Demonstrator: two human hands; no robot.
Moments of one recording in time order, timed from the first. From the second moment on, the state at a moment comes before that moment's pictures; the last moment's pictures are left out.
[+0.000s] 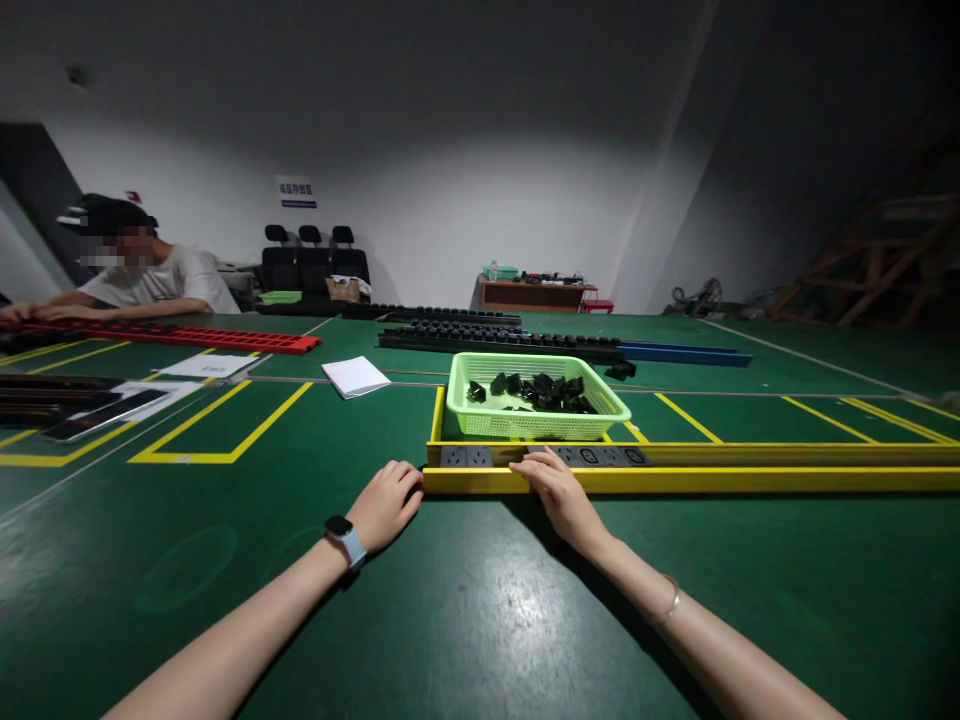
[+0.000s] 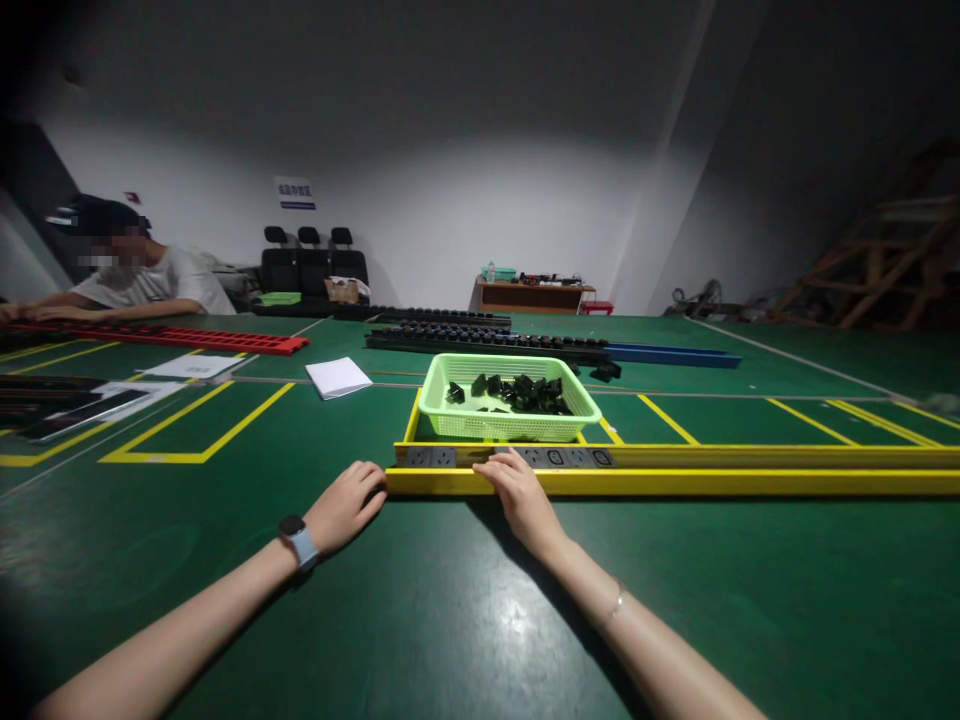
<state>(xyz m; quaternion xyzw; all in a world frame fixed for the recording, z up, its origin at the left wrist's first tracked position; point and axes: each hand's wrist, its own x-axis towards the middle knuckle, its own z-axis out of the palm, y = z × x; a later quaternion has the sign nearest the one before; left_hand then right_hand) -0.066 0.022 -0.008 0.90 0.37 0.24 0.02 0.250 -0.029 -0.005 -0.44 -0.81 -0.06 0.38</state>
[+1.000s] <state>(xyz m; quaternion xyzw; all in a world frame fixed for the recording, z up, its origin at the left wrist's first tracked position) -0.064 0.023 -0.005 0.90 0.38 0.21 0.05 0.258 -0.062 0.008 -0.45 -0.85 -0.12 0.24</state>
